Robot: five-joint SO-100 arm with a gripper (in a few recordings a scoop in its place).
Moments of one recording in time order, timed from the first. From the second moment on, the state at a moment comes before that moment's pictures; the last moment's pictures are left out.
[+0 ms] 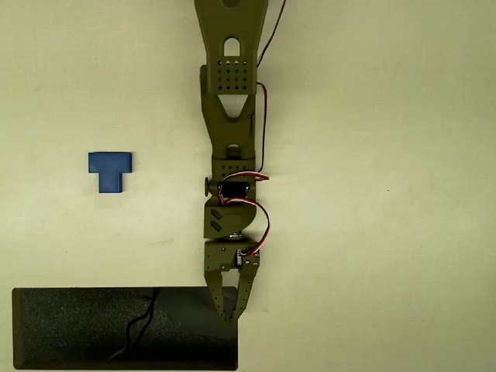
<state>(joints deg) -2.1 -8.3 18.4 -37.1 -92.2</state>
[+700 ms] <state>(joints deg) -2.3 -8.3 17.8 -37.0 -92.2</state>
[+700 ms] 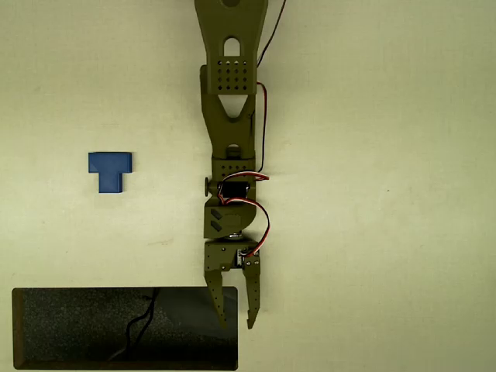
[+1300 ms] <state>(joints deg) -2.0 17.8 -8.7 49.7 -66.2</state>
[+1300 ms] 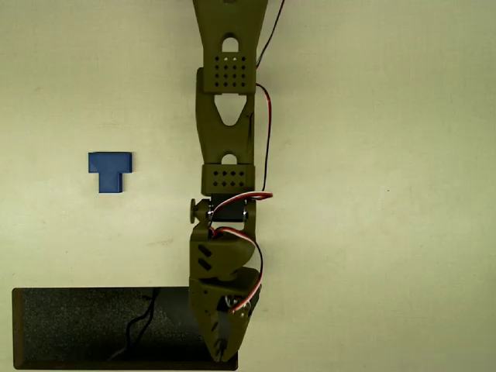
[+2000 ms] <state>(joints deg) 8.8 65.2 76.5 91.7 -79.4</state>
